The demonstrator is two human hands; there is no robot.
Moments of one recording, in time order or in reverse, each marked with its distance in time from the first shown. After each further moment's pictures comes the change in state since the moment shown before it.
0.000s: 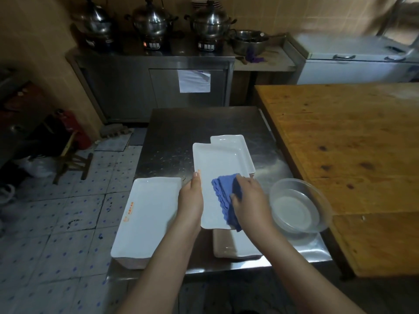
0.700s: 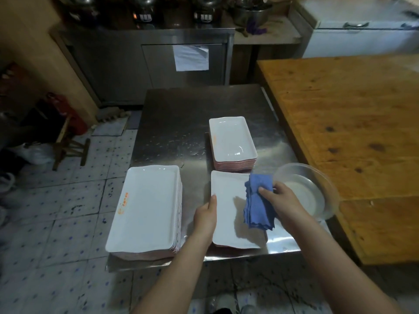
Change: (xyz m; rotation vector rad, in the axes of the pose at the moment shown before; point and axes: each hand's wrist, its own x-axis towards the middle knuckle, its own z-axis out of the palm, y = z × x) left_hand 0.021 -0.103 0.015 0.323 -0.060 -0.219; right_hand 0.021 0.089 0.004 0.699 -0.133 0.537
